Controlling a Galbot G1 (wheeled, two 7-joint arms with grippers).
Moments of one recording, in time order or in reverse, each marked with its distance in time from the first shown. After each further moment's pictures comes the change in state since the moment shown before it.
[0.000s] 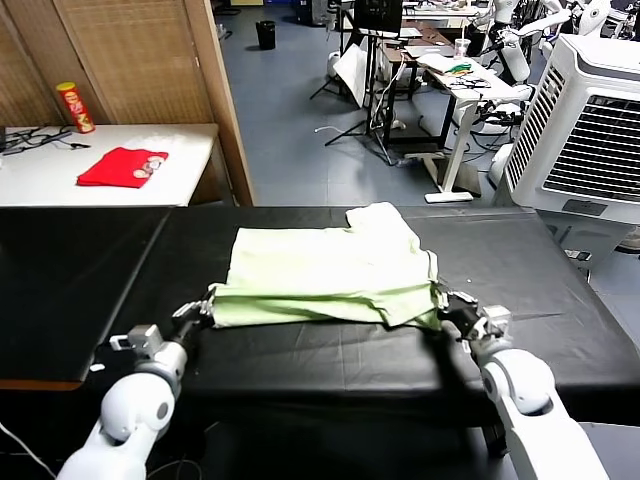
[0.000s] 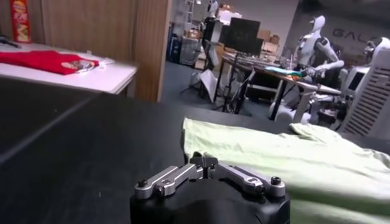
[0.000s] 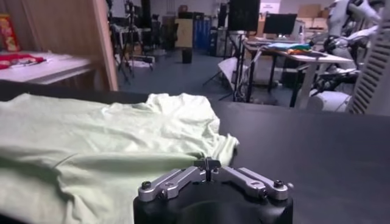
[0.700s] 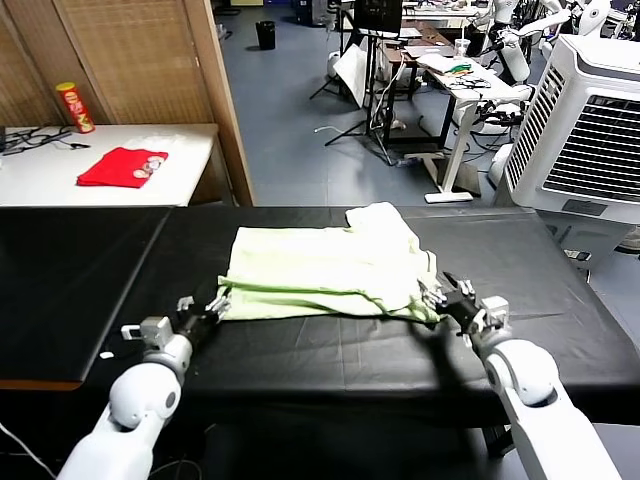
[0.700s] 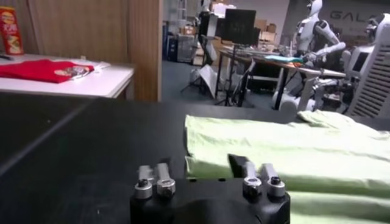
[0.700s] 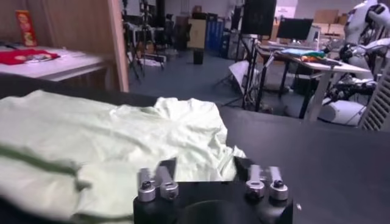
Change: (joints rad) left arm 0.042 -0.002 0.005 -0.008 0.053 0.010 0.029; right arm -0.247 -0.057 0.092 0.246 -0.002 -0.030 -0.033
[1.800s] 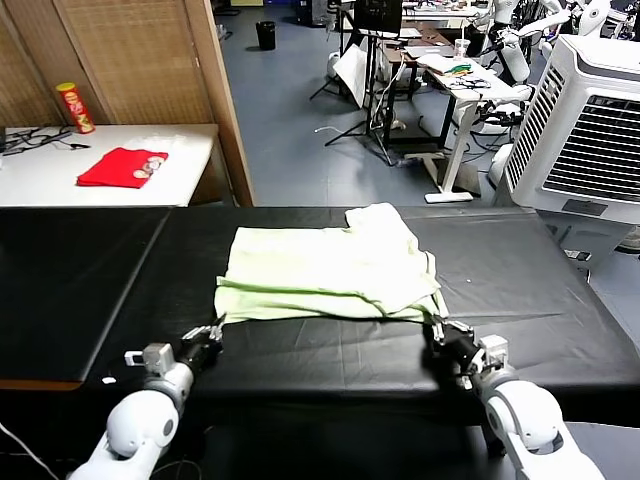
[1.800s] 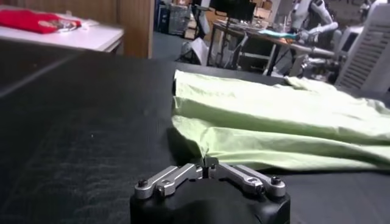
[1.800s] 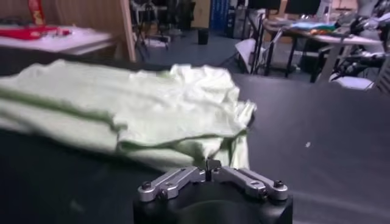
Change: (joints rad) left arm 0.081 0.027 0.001 0.013 0.132 -0.003 0.056; right arm -0.041 -0.026 0.003 0.012 0.059 -0.043 0.027
